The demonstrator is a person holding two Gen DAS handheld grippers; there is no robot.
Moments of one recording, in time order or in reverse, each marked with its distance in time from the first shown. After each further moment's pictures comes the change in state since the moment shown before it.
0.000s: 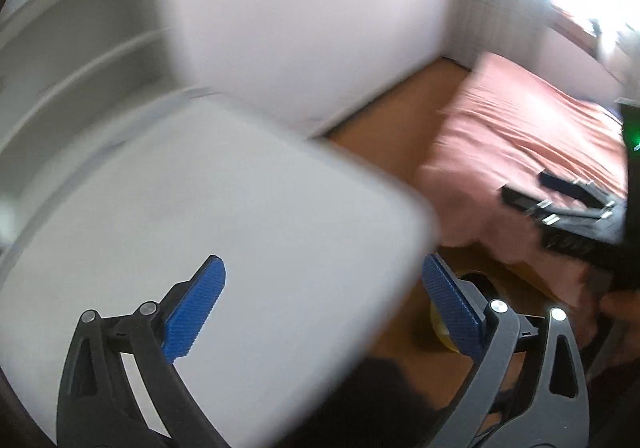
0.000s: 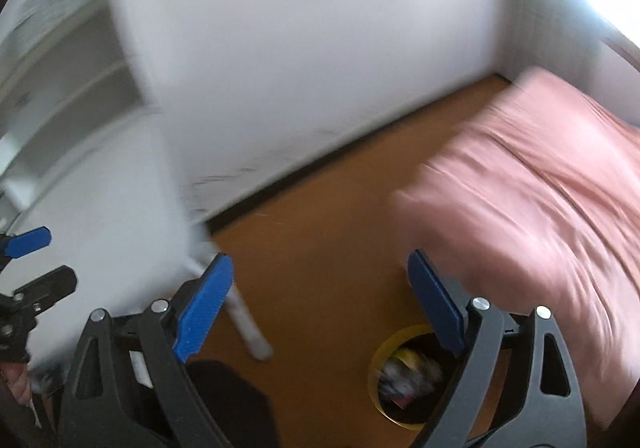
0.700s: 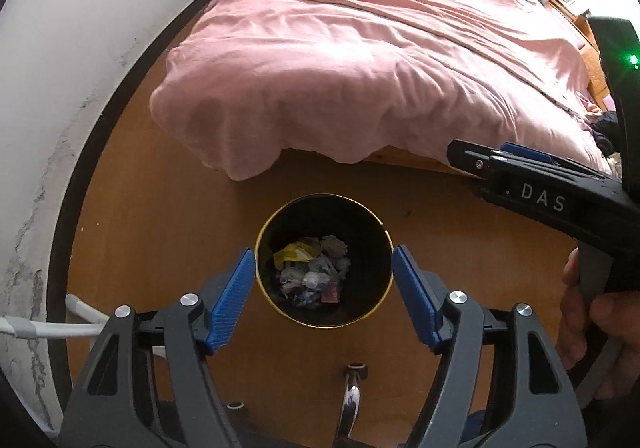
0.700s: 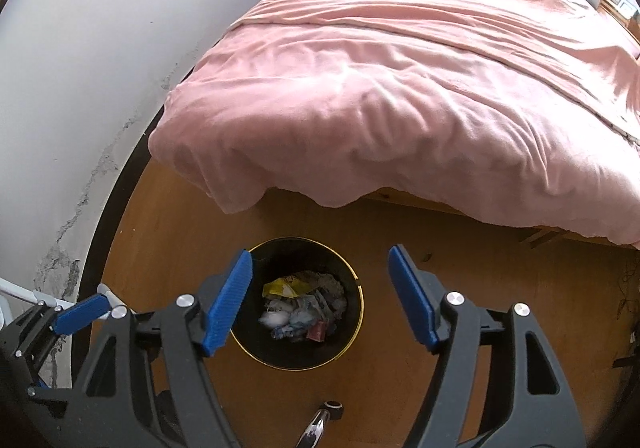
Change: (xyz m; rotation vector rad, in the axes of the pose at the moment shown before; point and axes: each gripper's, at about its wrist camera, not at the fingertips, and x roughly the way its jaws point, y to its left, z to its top) left arm 0.150 -0.339 -0.080 0.514 0.290 -0.474; right arm -0.026 -0.286 -0.202 0.639 0.179 -0.472
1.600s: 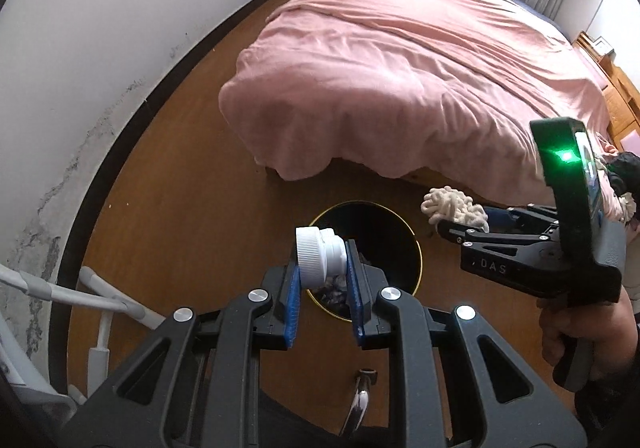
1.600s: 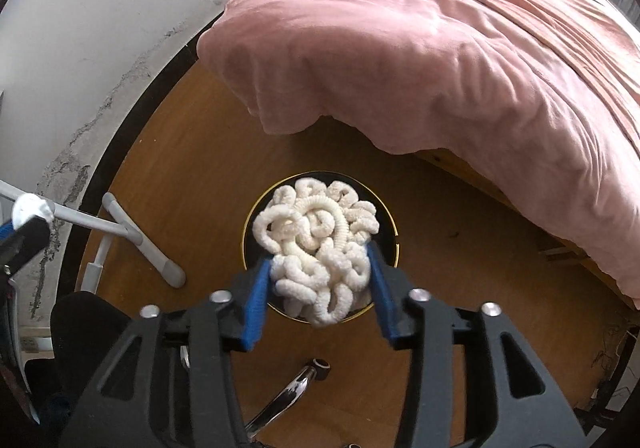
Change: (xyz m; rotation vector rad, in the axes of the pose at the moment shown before) left arm -0.038 0.050 -0.025 -0.114 -0.071 0.062; right arm 0.041 0.050 -0.031 -0.237 0.200 0.070
